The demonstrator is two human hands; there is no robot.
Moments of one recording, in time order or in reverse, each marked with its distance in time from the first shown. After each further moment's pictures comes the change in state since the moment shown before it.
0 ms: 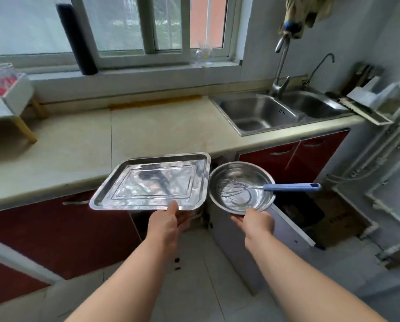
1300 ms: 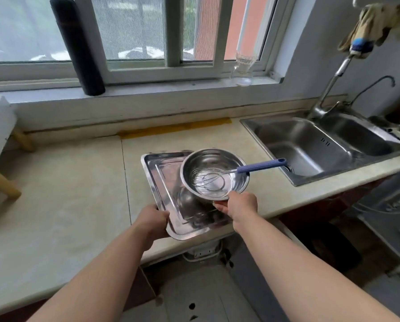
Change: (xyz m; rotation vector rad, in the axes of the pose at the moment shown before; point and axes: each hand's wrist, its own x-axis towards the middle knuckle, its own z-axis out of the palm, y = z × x) left_hand 0.258 0.220 -0.035 0.610 -0.013 -0.066; right_hand 0.067 -0.062 0.338 -0.156 -0.177 0.022
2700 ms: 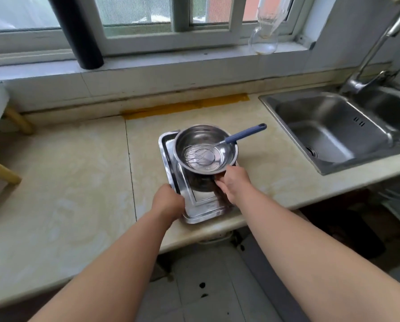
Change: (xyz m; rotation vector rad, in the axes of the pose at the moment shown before) left_hand 0.054 0.003 0.025 0.314 0.180 0.106; right_hand 0.068 0.004 0.056 -0.097 -0.157 0.108
